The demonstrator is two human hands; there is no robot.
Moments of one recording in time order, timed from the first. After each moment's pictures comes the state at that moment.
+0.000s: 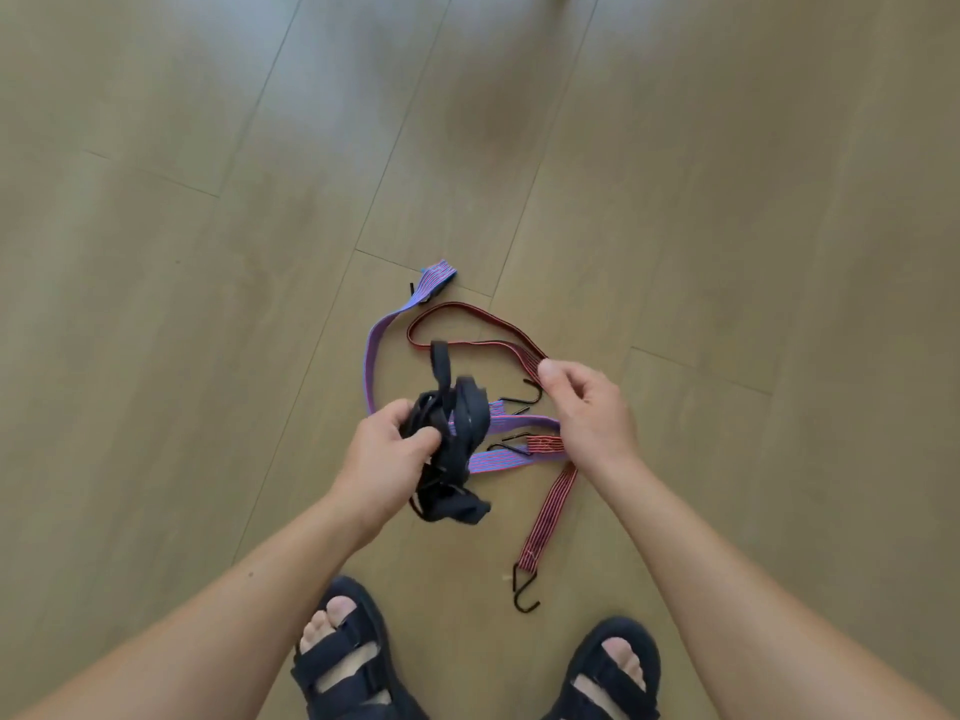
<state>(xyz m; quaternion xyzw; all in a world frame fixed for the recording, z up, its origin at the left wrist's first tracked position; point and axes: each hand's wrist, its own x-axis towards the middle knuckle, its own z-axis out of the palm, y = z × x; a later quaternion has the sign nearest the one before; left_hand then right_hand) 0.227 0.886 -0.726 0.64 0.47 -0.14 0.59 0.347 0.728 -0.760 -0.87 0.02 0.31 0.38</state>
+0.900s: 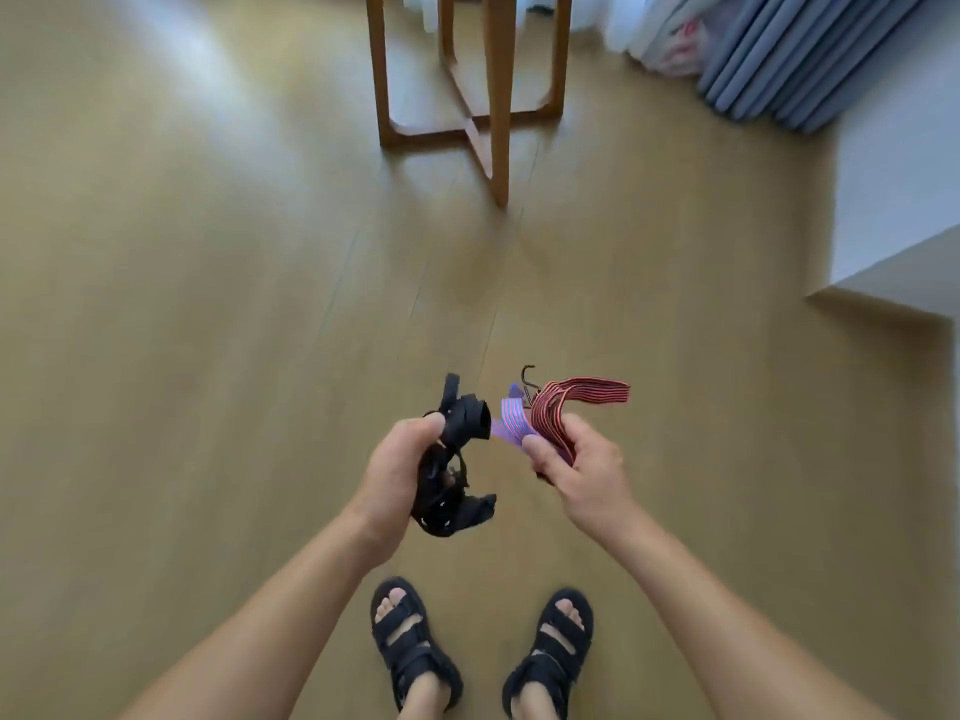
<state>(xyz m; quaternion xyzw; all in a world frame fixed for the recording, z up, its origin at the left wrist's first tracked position) 0.273 0.885 -0.343 0.52 0.41 -0.12 0.74 0.353 0.702 -0.382 -0.80 -0.07 0.30 0.51</state>
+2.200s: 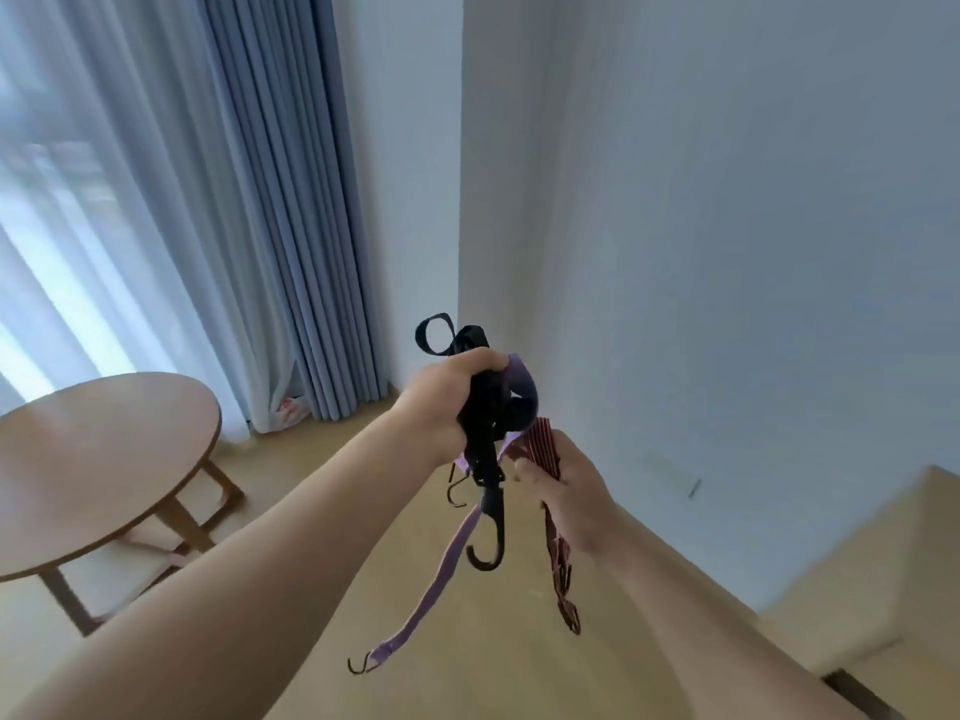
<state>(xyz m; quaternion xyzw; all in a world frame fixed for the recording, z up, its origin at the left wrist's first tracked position) 0.346 0.654 0.168 0.57 -0.01 -0.36 0.74 0.234 0.533 0.068 -0.79 0.12 -0.14 0.58</state>
